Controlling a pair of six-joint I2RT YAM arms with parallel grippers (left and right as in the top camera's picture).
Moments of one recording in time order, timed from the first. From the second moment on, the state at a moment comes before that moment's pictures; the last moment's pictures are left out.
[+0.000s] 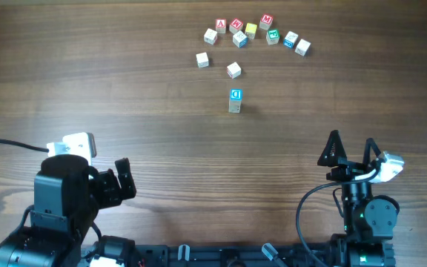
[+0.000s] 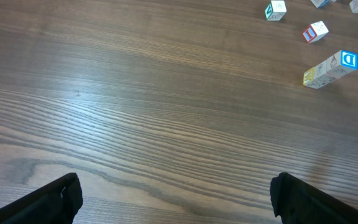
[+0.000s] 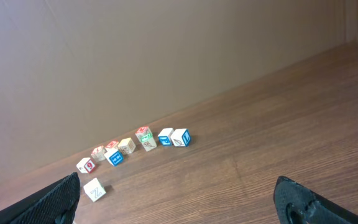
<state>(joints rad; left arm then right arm) -0.20 0.70 1.14 -1.31 -0.18 -0.34 -0.05 0.02 0.01 0.00 0.02 0.39</state>
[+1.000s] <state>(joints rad) -0.05 0.01 0.02 -0.07 0.07 -0.03 -0.05 0.02 0.01 0.00 0.02 0.39</state>
